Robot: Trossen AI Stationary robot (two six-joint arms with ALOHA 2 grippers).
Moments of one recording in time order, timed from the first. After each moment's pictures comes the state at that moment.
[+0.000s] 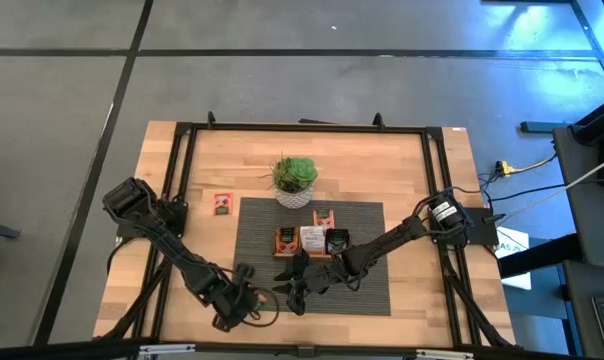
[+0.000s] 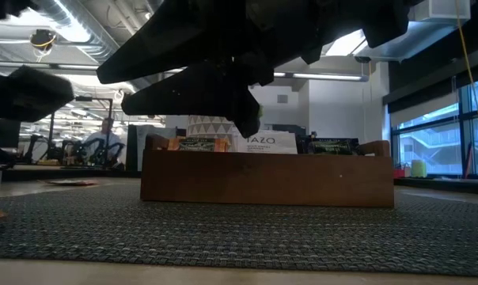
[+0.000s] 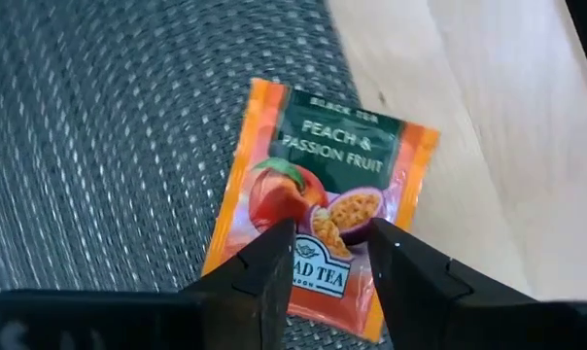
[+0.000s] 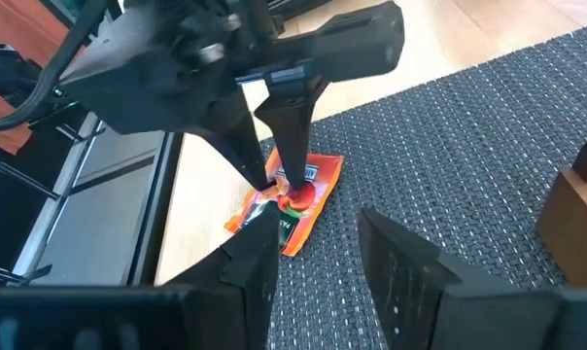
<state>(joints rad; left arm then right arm) -0.78 1.80 0.97 -0.39 -0.17 -0.42 0.43 2.13 1.30 0.36 0.24 0.60</state>
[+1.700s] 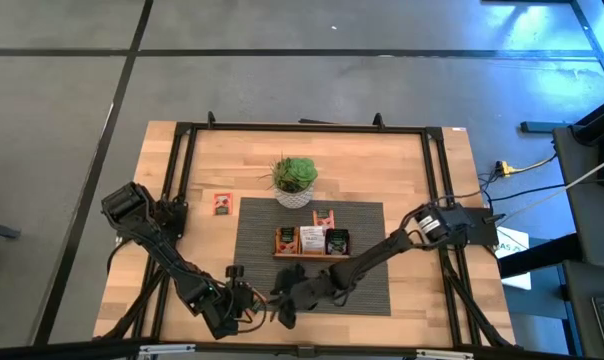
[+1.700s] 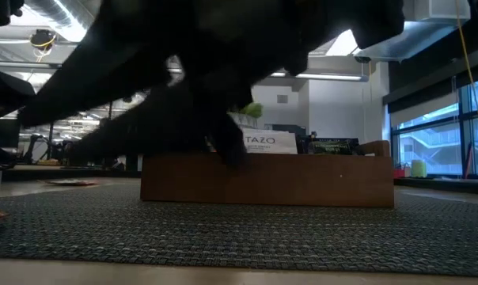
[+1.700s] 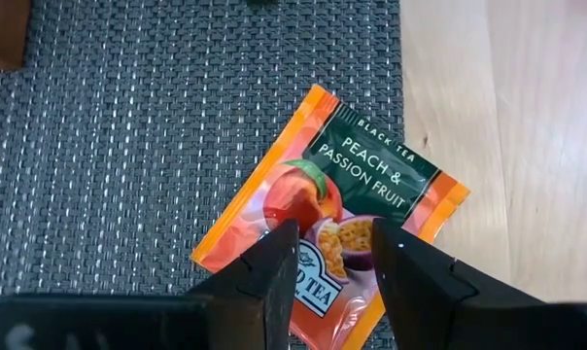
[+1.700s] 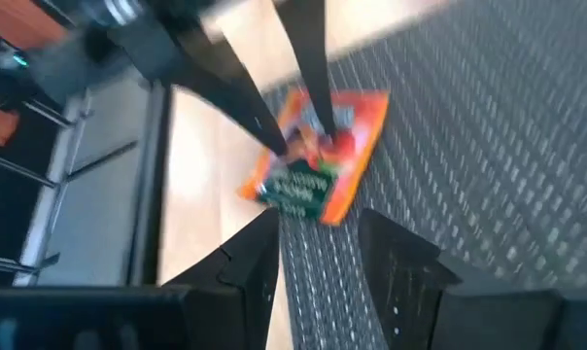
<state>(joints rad) -0.86 1.81 0.96 -0.36 -0.40 -0.81 0.47 2.29 1.51 0.21 0.24 0.72</state>
